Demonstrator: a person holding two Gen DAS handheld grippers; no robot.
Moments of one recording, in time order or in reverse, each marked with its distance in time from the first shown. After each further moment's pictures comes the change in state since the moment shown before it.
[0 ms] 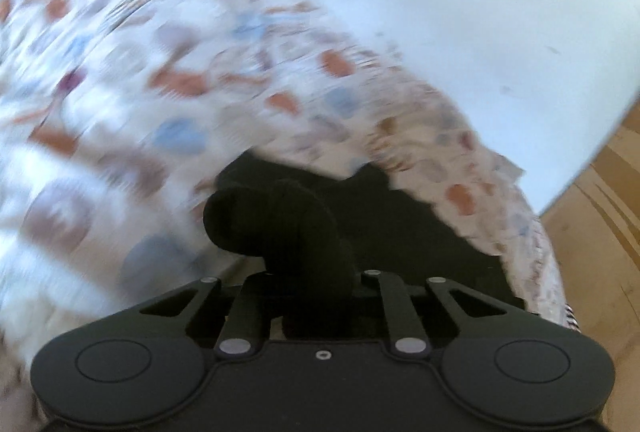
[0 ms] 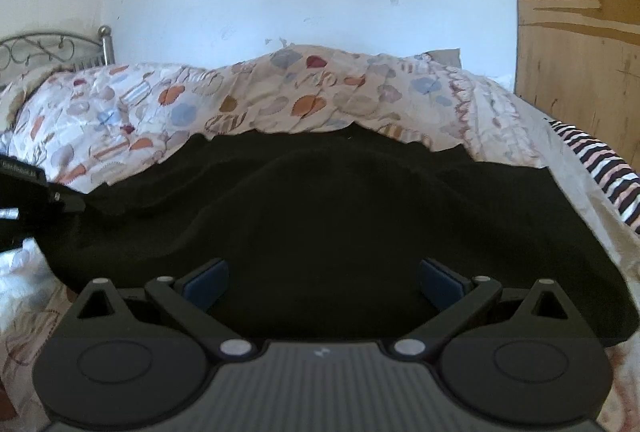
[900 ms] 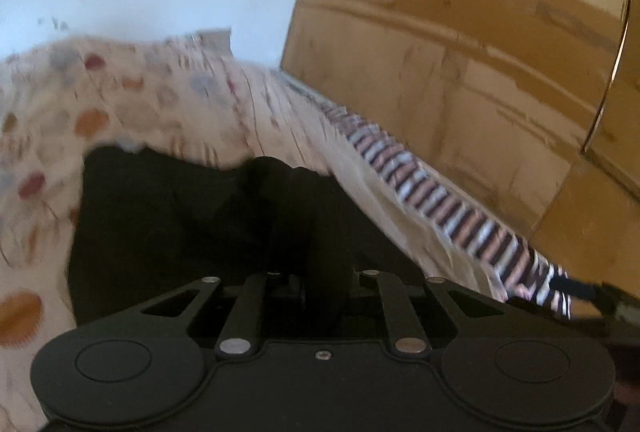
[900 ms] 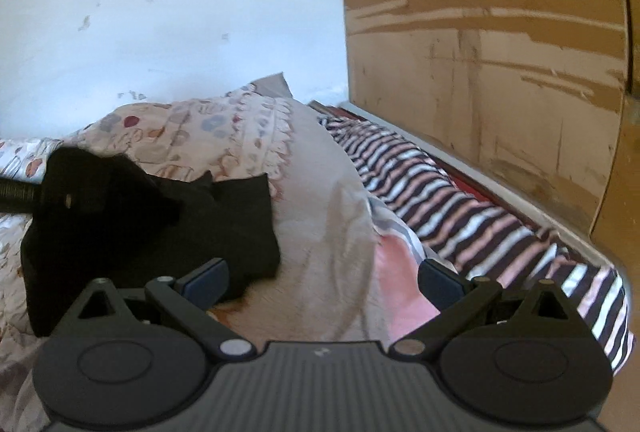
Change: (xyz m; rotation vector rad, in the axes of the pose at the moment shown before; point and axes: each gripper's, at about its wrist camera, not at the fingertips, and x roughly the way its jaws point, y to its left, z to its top) left arm 0.011 -0.228 -0.115 0.693 0.321 -0.568; right arm -0.144 -0.176 -0.041 0.224 -0.077 -0.346
